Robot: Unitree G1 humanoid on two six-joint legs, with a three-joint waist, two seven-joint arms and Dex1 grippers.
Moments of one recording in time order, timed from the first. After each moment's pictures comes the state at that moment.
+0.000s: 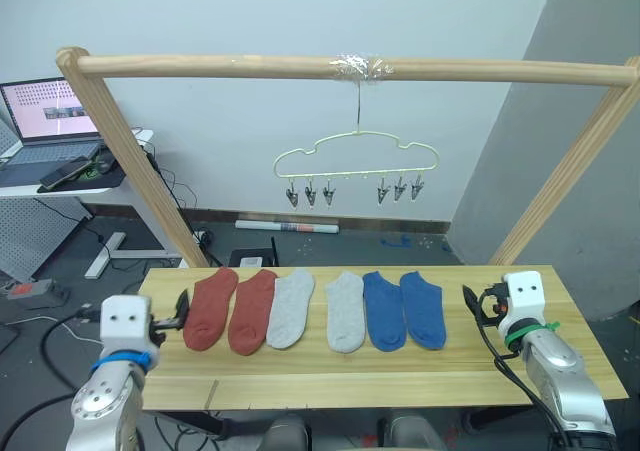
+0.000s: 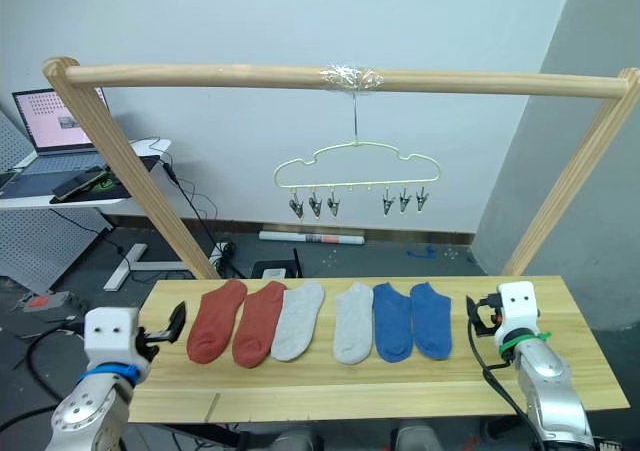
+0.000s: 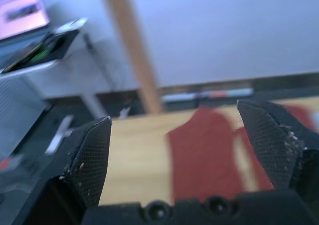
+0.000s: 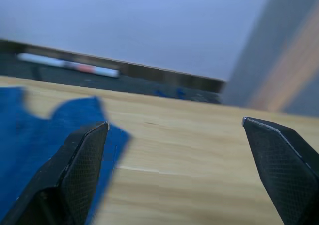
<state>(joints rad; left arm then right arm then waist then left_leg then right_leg) 0.20 0.34 0.31 -0.17 -0.28 0.19 -0.24 0.08 -0.39 -0.10 -0.10 0.15 0.30 0.37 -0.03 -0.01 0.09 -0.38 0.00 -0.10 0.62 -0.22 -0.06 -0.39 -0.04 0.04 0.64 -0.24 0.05</state>
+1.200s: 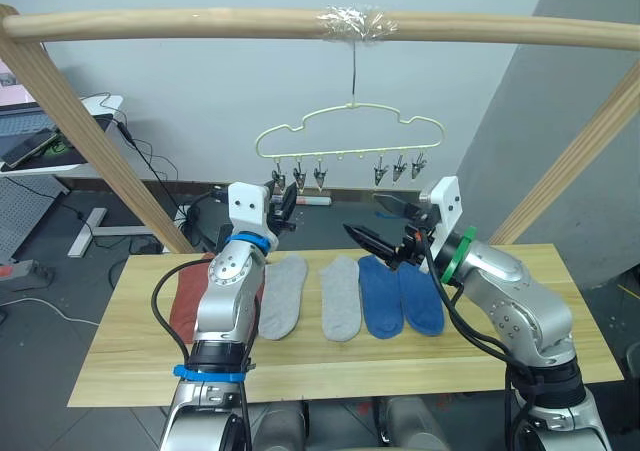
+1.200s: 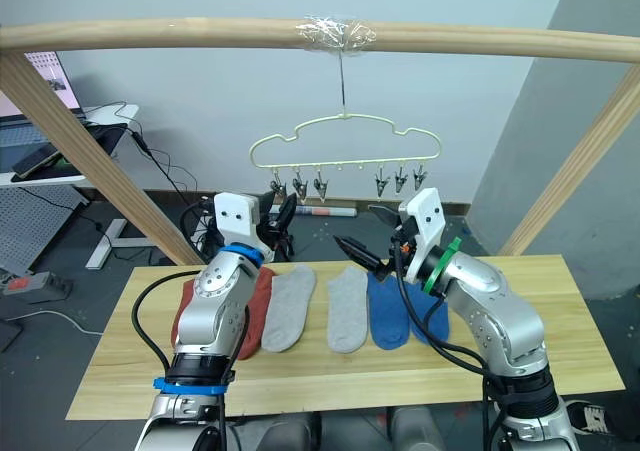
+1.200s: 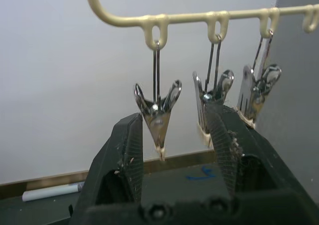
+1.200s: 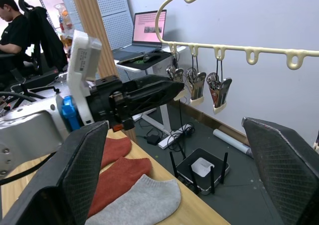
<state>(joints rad) -0.41 0.13 0.09 0.12 -0.23 0.12 -0.22 -0.34 -0.30 0.08 -0.44 0.50 0.65 0.53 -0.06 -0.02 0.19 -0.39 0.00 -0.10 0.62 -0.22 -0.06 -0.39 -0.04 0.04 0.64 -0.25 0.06</state>
